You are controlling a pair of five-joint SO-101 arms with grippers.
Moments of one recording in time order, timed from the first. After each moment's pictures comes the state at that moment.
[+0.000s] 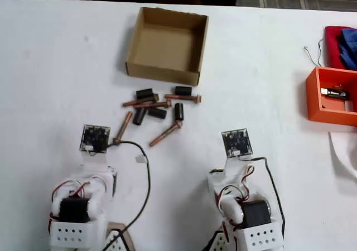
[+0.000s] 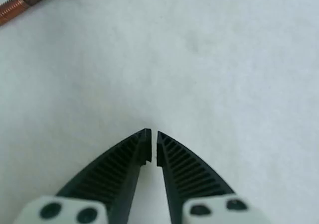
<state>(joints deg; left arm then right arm) -5.5 -103.1 95.9 74.7 -0.7 -15.4 -102.8 96.3 73.6 -0.7</state>
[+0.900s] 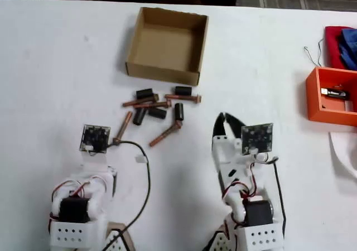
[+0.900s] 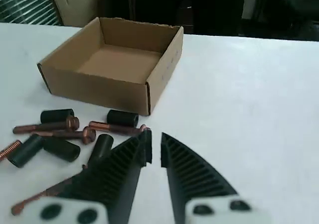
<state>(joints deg) -5.5 -103.1 95.9 74.7 -0.7 -10.7 -102.8 96.3 33.3 3.7</state>
